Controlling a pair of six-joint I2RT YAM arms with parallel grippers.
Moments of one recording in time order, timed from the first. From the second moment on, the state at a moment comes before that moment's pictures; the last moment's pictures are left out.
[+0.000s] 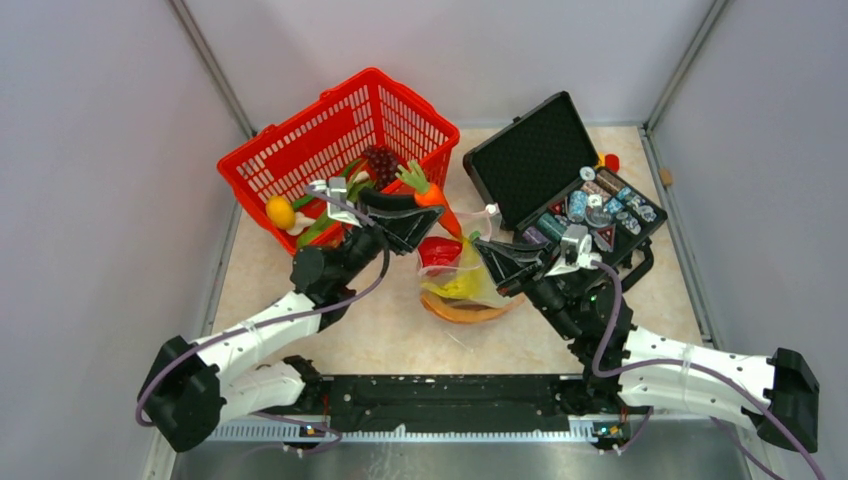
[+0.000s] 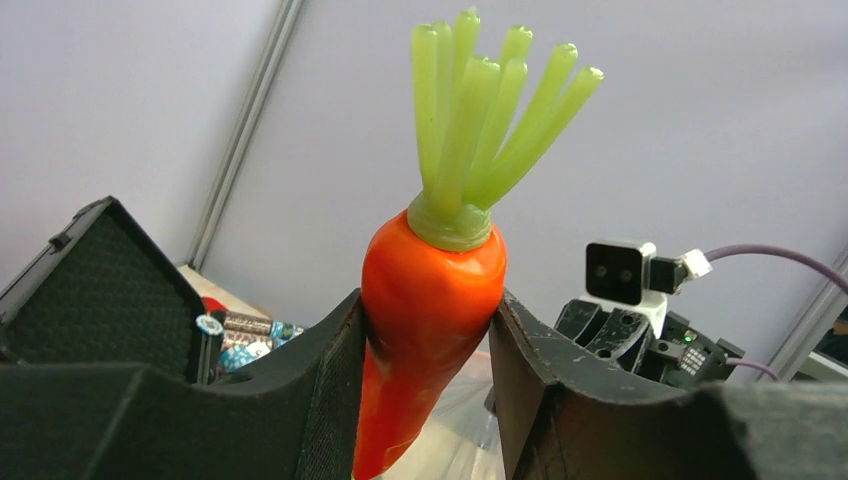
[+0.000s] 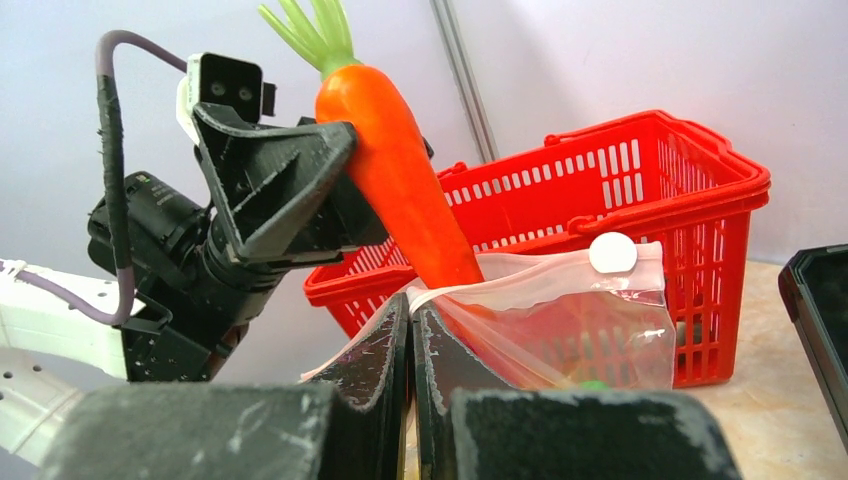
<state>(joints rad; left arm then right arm) -0.71 1.08 0.58 1.11 0.26 -0.72 1.13 0.74 0.41 0.83 0.30 0.22</state>
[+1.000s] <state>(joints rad) -0.75 1.26 0.56 1.15 0.44 -1.03 1.13 0.74 0.41 0.82 0.32 0.19</state>
